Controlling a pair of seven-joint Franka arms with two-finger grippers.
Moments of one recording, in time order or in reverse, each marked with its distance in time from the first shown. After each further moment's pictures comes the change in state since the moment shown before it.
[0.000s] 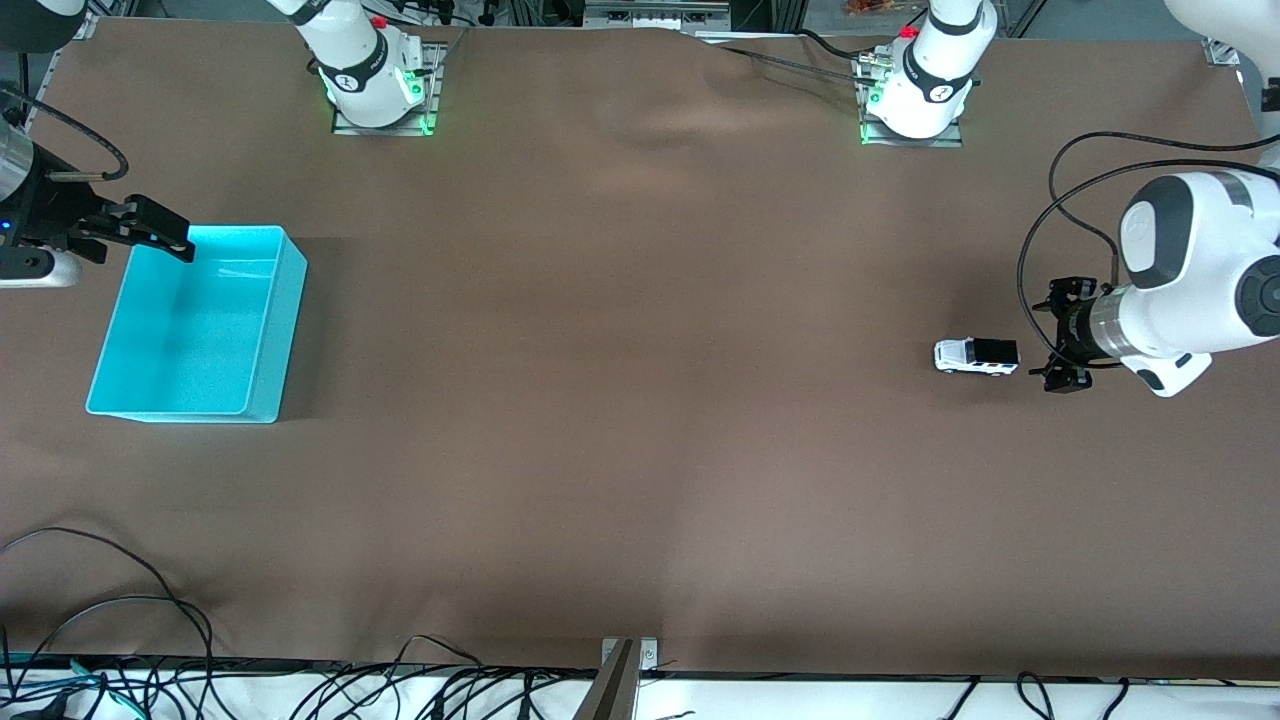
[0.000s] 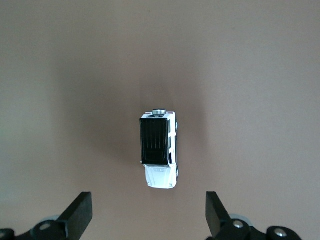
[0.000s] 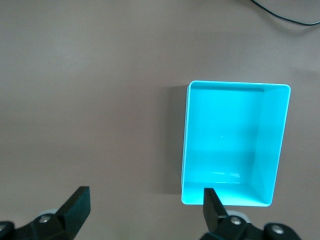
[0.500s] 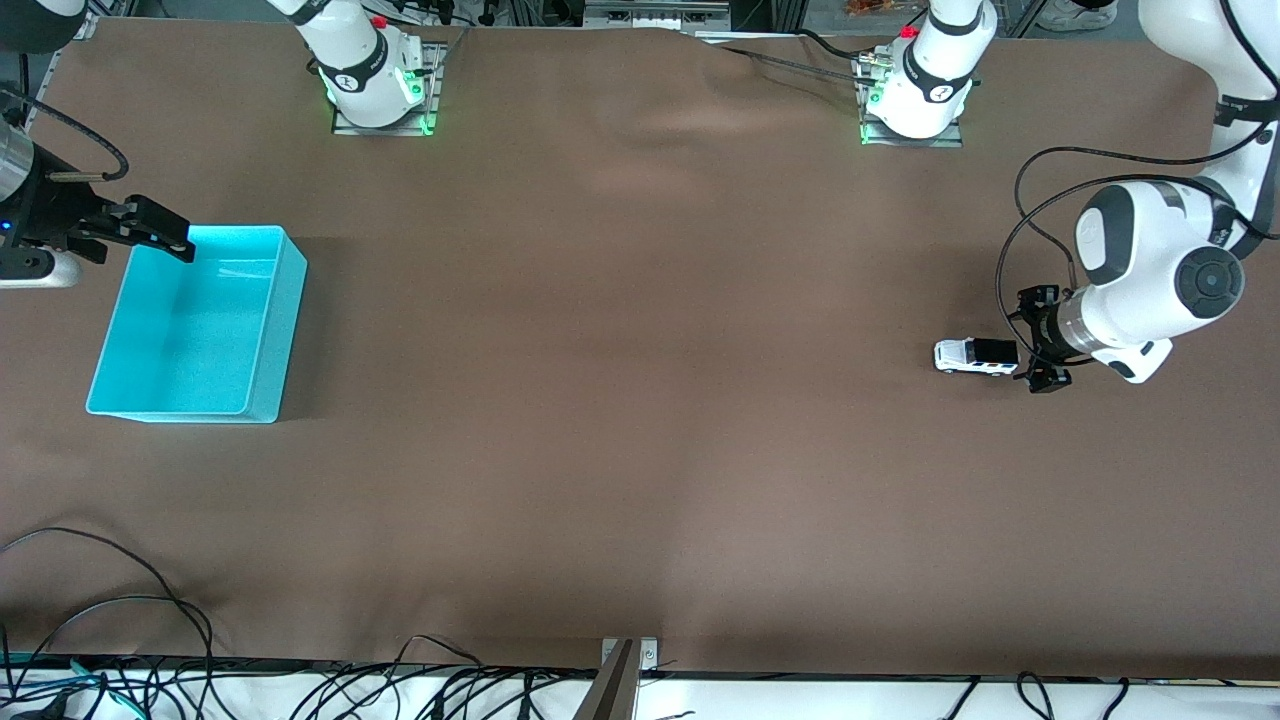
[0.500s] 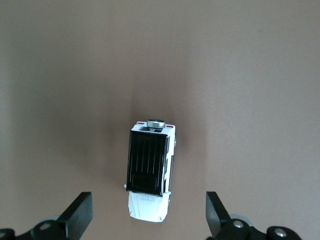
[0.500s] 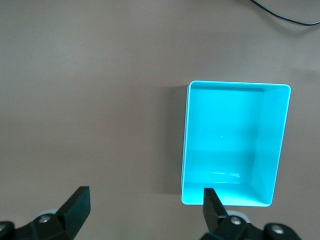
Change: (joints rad) left arm 0.016 0.000 0.002 -0.213 0.000 0.302 -0.086; right arm 0.000 0.001 0.000 0.000 0.000 0.000 0.000
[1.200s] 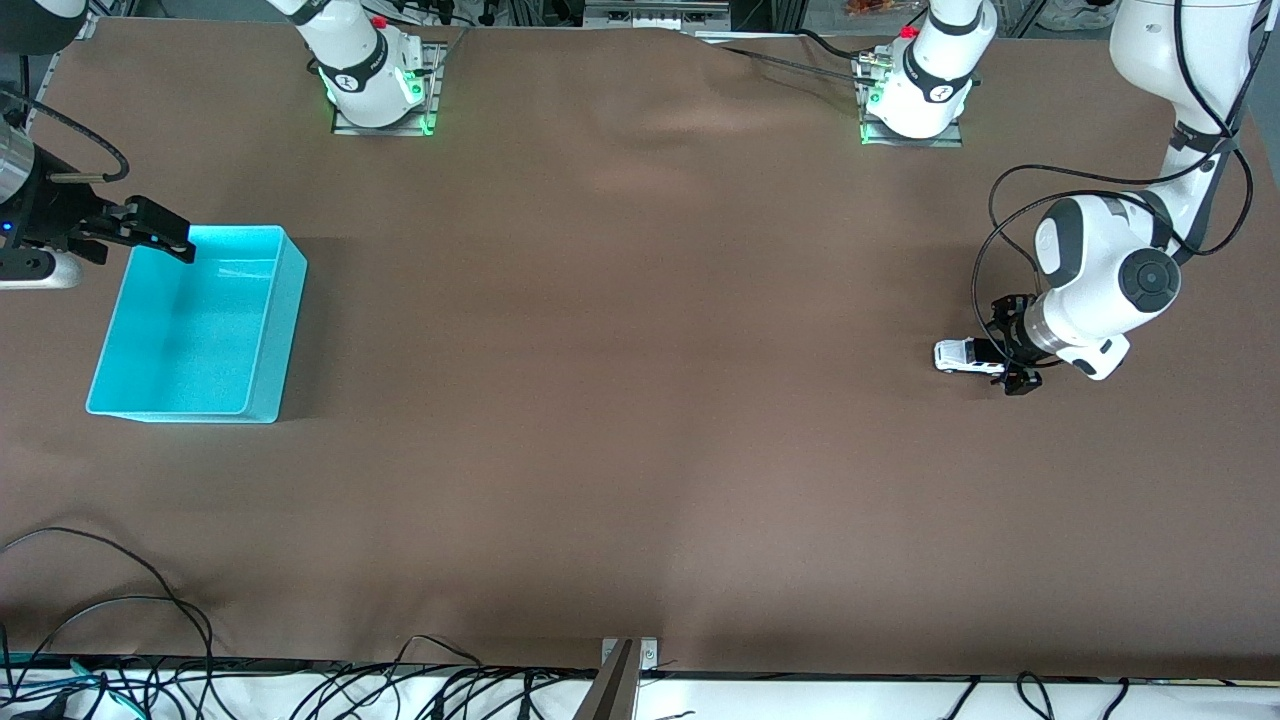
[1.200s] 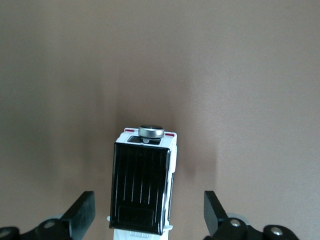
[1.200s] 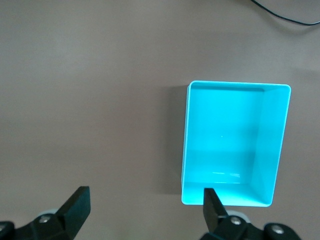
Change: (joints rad) left arm 0.000 0.074 0.000 -0.096 0.001 0.224 0.000; right arm 0.000 0.002 0.000 0.001 0.000 0.000 0.000
